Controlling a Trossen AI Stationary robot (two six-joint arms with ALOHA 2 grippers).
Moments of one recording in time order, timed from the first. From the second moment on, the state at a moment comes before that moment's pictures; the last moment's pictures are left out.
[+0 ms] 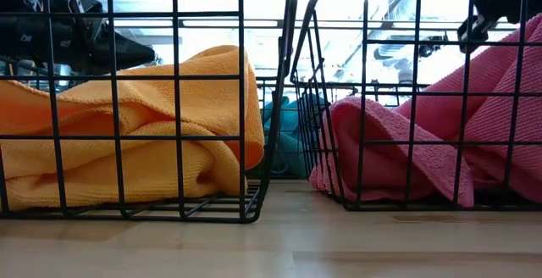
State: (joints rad) left arm -0.22 0.50 0.01 0.46 -0.50 -0.47; right arm 0.29 0.01 0.12 0.09 0.26 0.33
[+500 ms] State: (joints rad) left arm -0.22 0.50 0.01 0.46 -0.50 -0.47; right arm -0.07 0.01 0.02 0.17 -0.13 0.34
